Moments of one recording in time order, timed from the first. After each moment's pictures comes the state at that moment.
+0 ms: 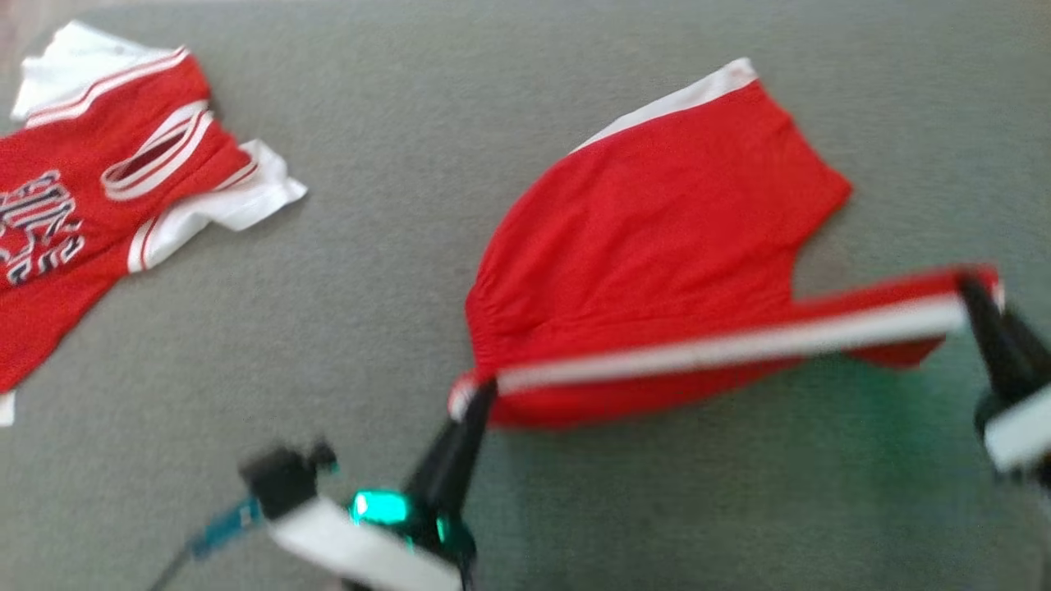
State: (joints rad) left arm -0.12 0.39 -0.84 -0.20 -1.25 -0.05 -0.22; right arm 0.05 -0.03 -0.31 -0.36 0.63 0.12 0.68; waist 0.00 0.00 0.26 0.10
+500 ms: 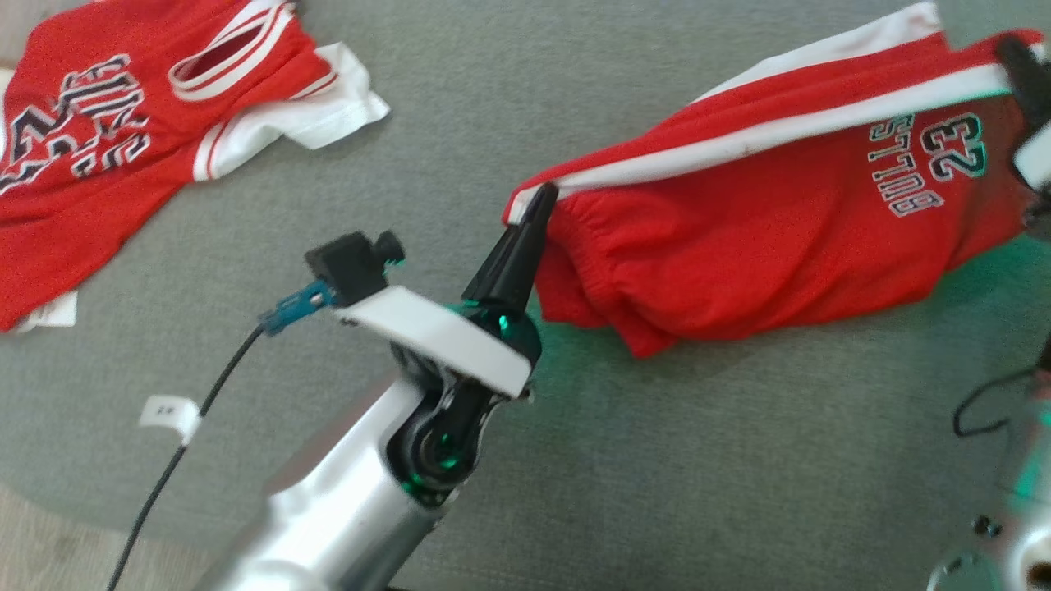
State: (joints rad) left arm -0.56 0.15 -0.80 0.15 -1.35 -0.08 -0.09; right arm -0.65 -0.05 -0.38 0.05 0.37 0.12 0.91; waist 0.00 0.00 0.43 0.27
